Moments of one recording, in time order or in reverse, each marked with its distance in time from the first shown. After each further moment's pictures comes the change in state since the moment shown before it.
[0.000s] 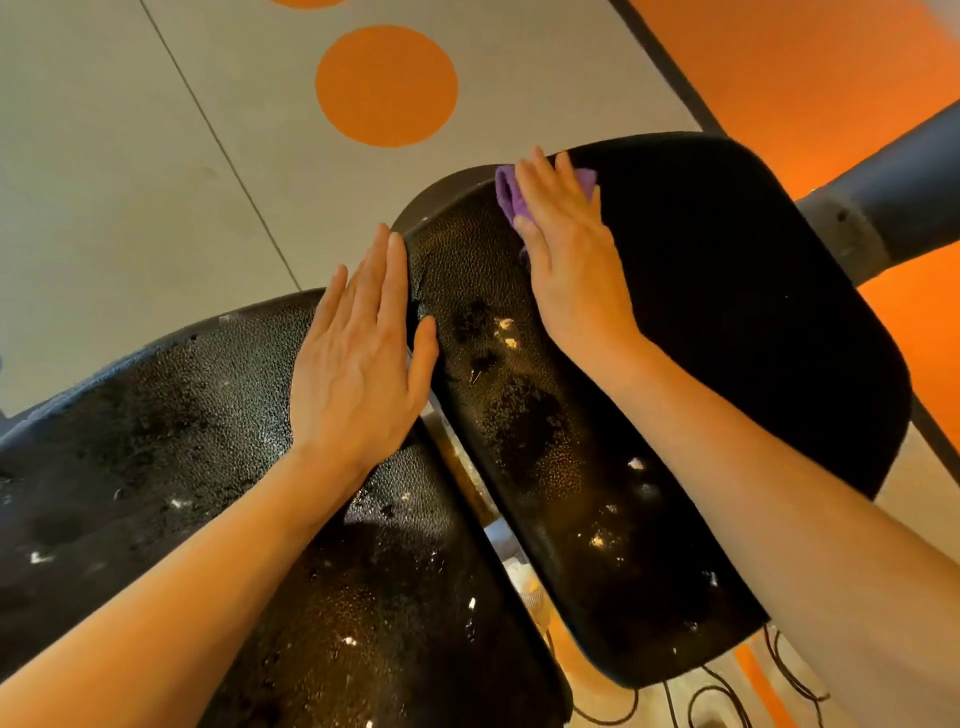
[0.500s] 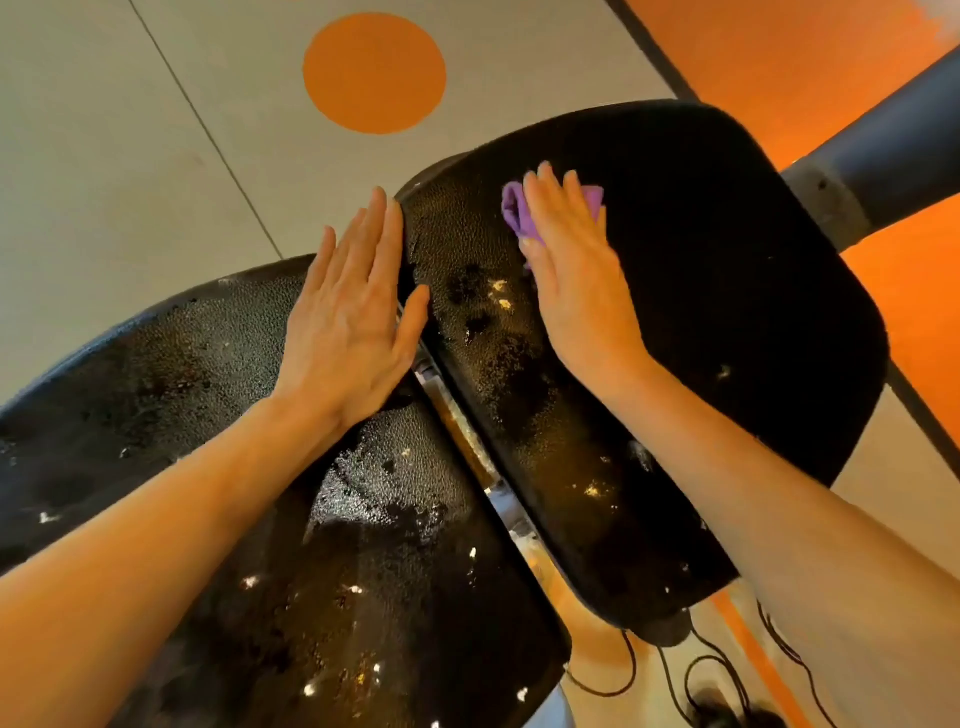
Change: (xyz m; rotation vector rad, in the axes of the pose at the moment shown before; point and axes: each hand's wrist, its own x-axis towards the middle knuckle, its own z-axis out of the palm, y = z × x) left_hand 0.000 -0.012 -0.006 -0.062 -0.048 0.078; right_hand -0.048 -0.002 -0.004 -0.022 0.001 -0.010
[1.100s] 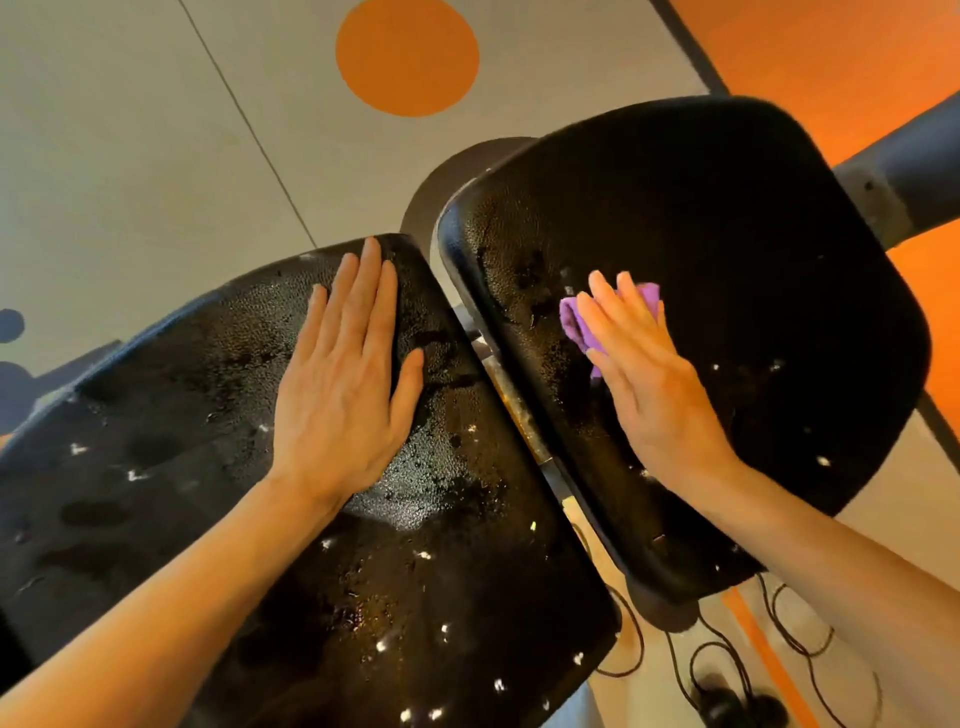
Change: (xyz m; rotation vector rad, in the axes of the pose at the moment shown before) left_hand -0.076 -0.028 -0.013 0.055 0.022 -0.055; right_hand -0.092 -0.002 -0.004 0.006 -0.134 -0.175
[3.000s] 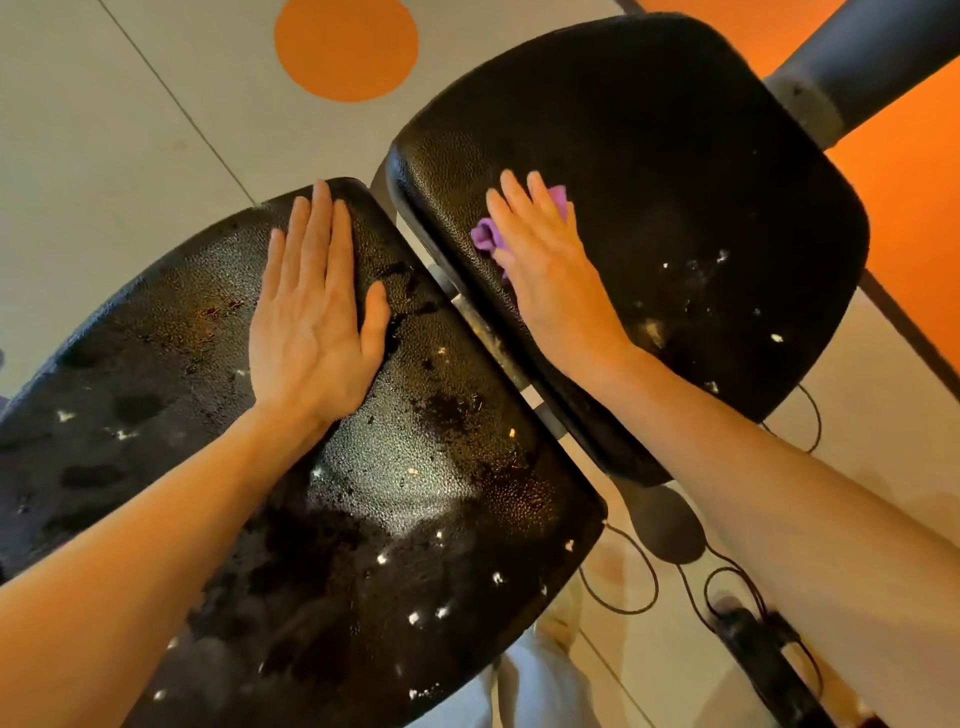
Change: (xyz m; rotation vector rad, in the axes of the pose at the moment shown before) left_hand -0.002 -0.001 0.005 0.007 0.055 0.033; right_hand 0.018 -0.025 0.028 -0.139 0.049 0.138
